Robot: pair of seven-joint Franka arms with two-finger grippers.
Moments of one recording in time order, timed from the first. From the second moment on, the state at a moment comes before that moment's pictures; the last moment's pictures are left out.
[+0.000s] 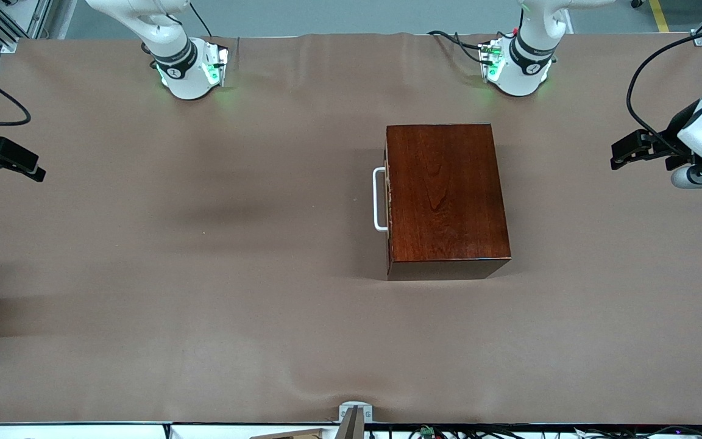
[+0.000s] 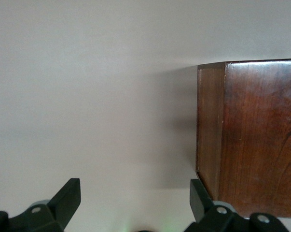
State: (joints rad) left arm -0.03 0.04 -0.04 -1.55 0.01 1.52 -0.04; right arm -0.03 0.04 -0.04 -1.51 0.02 1.56 0.03
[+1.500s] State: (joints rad) left arm -0.03 0.03 -0.04 -1.54 0.01 1.51 -0.04; right arm -0.03 0.04 -0.04 -1.51 0.02 1.56 0.03
